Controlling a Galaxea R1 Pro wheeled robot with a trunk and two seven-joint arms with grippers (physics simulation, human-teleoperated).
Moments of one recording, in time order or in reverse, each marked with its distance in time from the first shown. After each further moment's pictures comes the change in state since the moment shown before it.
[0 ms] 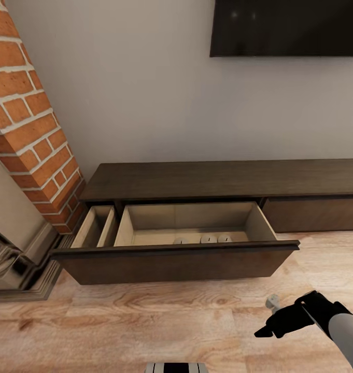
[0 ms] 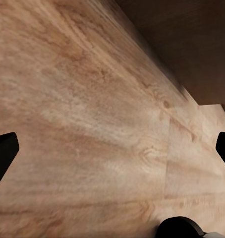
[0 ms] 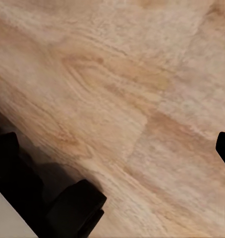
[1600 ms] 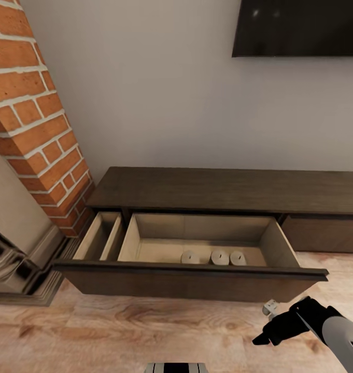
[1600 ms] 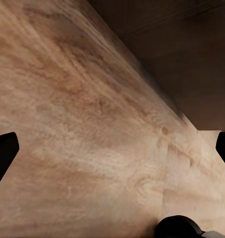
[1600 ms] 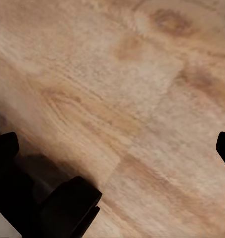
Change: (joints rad) left arm 0.000 -0.005 0.000 0.000 -0.003 -0.001 -0.003; right arm 0.000 0.035 -0.005 0.069 0.024 -0.014 -0.106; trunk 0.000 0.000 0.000
